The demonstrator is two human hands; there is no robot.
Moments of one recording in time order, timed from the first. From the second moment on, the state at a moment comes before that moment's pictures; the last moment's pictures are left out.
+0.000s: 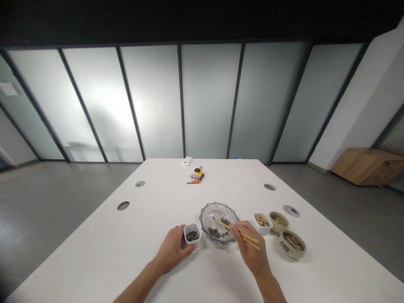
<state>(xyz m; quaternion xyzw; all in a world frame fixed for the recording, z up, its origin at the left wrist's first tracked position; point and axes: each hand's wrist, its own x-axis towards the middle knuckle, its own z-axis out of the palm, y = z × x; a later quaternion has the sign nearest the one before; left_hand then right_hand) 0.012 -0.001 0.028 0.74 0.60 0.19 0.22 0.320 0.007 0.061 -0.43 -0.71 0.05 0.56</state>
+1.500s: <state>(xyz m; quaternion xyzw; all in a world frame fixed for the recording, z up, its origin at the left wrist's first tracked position) 0.013 -0.002 0.033 0.75 0.60 0.18 0.21 0.316 0.013 0.057 -0.44 -0.72 -0.07 0.53</state>
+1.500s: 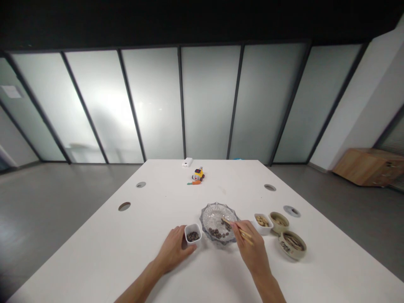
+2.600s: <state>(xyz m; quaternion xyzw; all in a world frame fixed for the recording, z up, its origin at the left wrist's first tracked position) 0.013 -0.002 0.034 0.74 0.61 0.17 0.22 0.309 0.009 0.058 -0.47 -0.61 0.16 0.61</state>
